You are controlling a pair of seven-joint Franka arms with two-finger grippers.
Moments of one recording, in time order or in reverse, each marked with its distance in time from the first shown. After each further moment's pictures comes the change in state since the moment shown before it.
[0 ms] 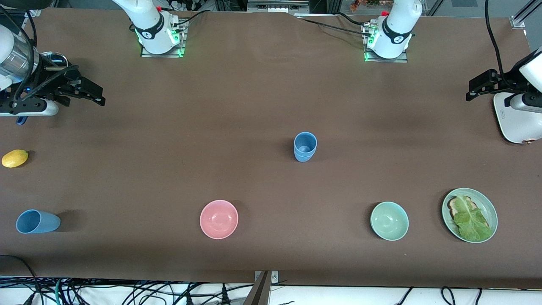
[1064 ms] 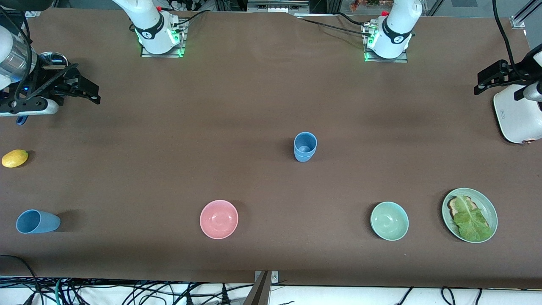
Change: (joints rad) left arm 0.001 -0.008 0.004 0.048 0.000 -0.040 0.000; right arm -0.001 0.000 0.000 0.003 -0.046 -0.018 -0.061
